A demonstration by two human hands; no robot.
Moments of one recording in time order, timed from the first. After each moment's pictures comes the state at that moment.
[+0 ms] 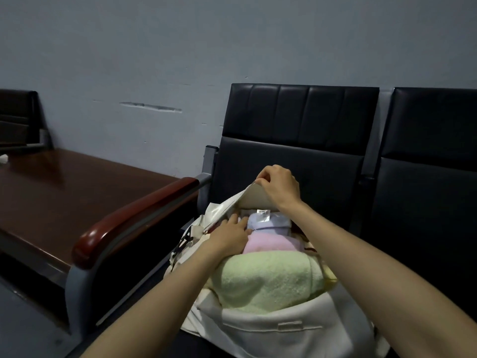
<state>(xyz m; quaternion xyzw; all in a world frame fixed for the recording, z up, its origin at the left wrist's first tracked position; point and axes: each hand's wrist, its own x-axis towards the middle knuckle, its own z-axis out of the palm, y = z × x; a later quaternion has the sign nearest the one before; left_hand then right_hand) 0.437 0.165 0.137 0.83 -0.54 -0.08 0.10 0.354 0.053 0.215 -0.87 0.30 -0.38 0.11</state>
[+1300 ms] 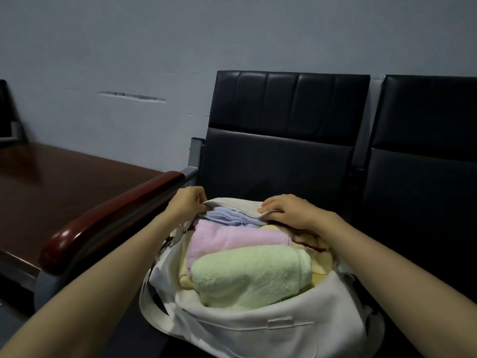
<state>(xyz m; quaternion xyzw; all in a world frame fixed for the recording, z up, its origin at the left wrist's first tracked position) 0.517 0.160 0.157 0.83 -0.46 -0.02 0.31 0.293 -0.002 0.176 -0.97 0.20 -0.04 0.09</state>
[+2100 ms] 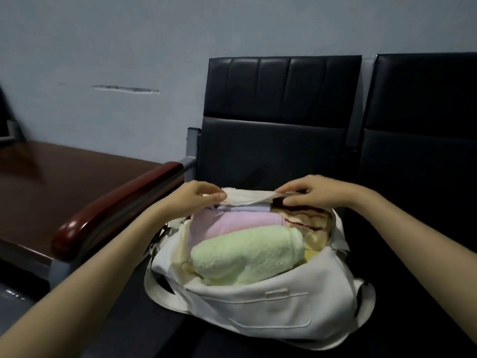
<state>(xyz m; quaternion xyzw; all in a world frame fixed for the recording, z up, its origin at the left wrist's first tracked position) 0.468 0.207 0.183 0.74 -0.57 -0.16 0.31 0.222 0.027 0.220 -0.96 0.23 -0.02 0.19</state>
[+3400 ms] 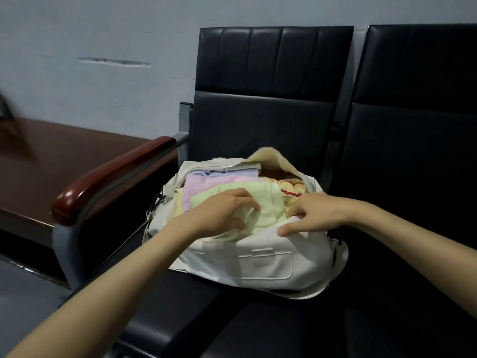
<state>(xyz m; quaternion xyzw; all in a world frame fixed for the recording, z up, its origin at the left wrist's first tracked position) 0.366 0.227 0.142 0.67 -0.72 -0.05 0.18 0.170 0.107 0.182 -0.96 0.24 0.10 0.09</state>
